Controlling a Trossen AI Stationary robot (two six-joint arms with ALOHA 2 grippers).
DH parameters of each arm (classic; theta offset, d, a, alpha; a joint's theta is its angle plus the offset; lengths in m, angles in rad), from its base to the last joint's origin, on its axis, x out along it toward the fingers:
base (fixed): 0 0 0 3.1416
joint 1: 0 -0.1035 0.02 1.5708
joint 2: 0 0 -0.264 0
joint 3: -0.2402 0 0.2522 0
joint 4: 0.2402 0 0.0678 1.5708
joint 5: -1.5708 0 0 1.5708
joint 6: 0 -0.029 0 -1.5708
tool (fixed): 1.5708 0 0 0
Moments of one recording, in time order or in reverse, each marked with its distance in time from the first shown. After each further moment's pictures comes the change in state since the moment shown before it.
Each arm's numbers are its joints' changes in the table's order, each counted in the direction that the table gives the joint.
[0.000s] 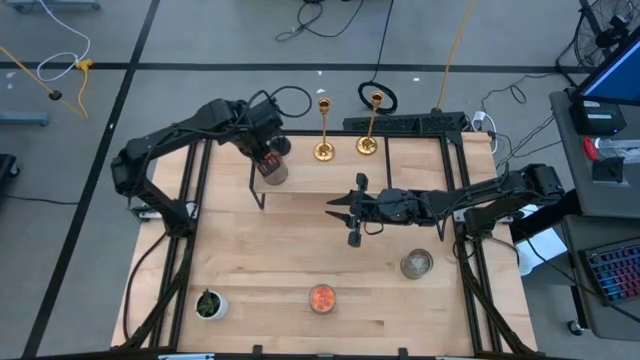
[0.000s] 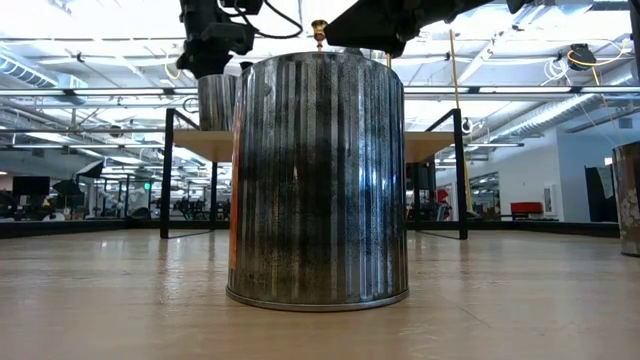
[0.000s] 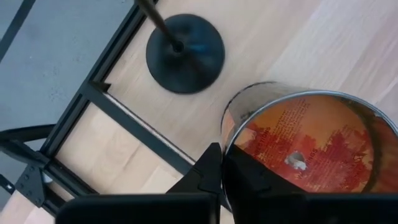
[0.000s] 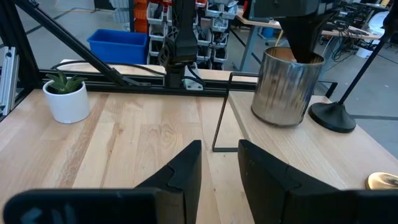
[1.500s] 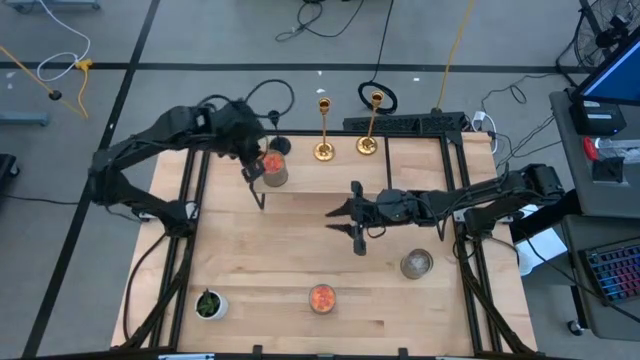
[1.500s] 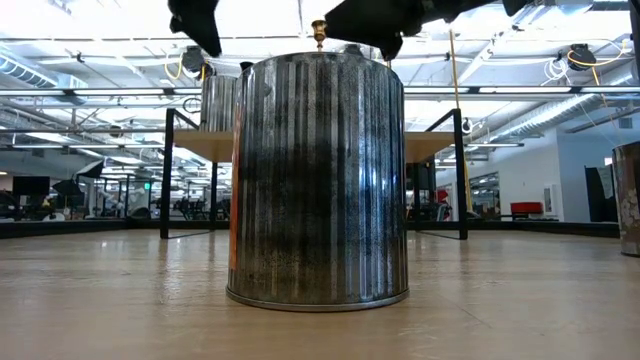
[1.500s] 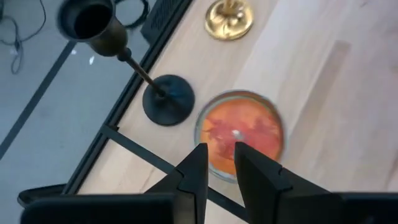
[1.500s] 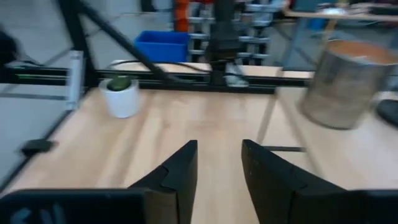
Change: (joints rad) left arm 0.114 -0.197 -0.002 -0.082 0.027 -0.083; right arm -0.001 0.000 0.000 0.017 0.178 -0.059
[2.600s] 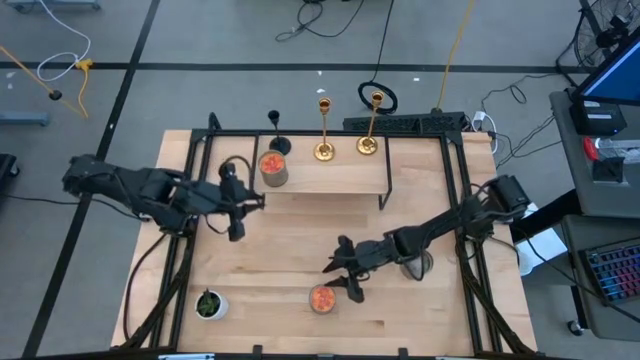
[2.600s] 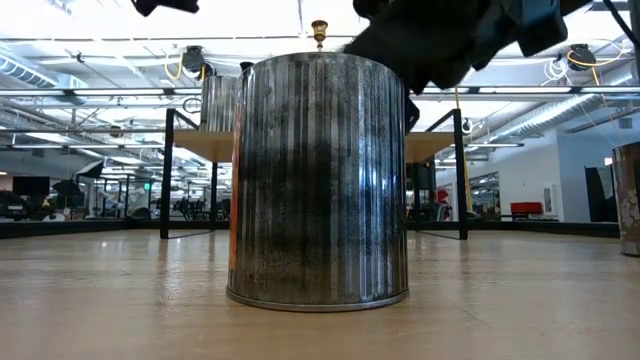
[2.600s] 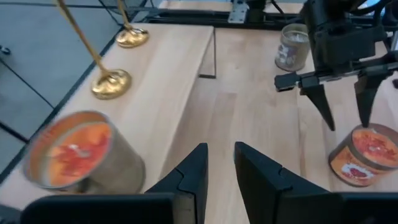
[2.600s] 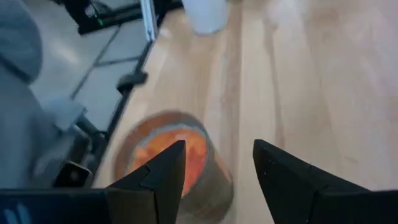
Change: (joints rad) left arm 0.601 -0.389 0.567 -0.554 0.263 0.146; right arm -0.215 0.328 0.000 -0.115 0.116 -0.381
